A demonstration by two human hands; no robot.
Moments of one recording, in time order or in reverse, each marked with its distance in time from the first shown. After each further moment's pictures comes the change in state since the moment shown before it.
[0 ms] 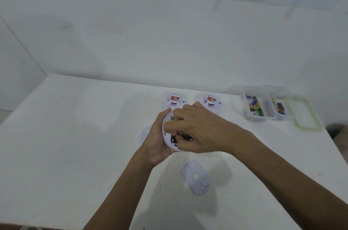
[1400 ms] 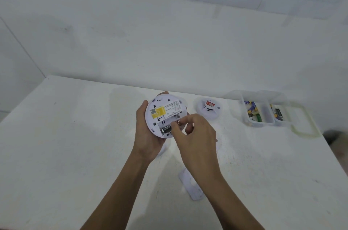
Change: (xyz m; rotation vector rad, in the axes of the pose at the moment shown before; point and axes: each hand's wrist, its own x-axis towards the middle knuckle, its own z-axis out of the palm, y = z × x) left_hand -0.008 0.021 0.015 -0.120 -0.025 0.401; right_hand 0.011 -0.057 0.020 0.633 0.646 0.997
